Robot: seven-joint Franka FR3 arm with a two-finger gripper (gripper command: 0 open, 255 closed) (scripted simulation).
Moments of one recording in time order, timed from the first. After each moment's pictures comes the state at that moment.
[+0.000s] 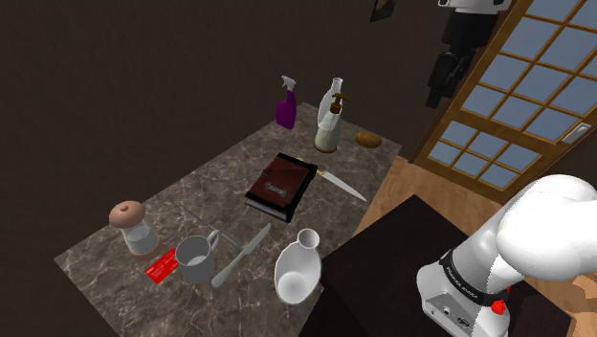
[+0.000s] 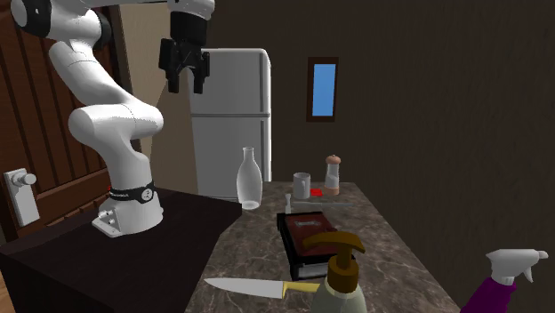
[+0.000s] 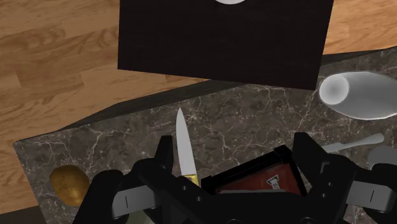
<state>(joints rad) 0.02 -0.75 -0.05 -2.35 -0.05 1.44 -0.15</state>
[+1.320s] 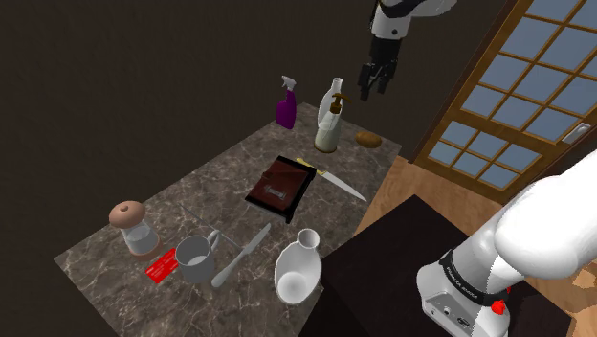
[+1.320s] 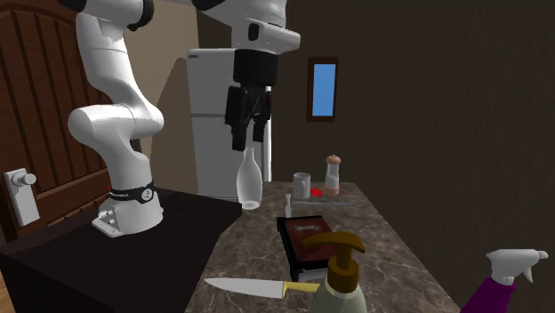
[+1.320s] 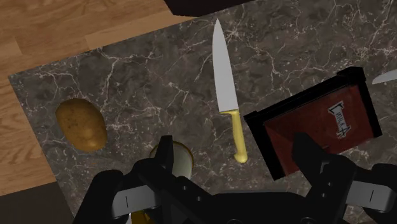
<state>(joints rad) -0.01 -0.13 -0.15 -2.07 -0.06 1.84 -0.23</state>
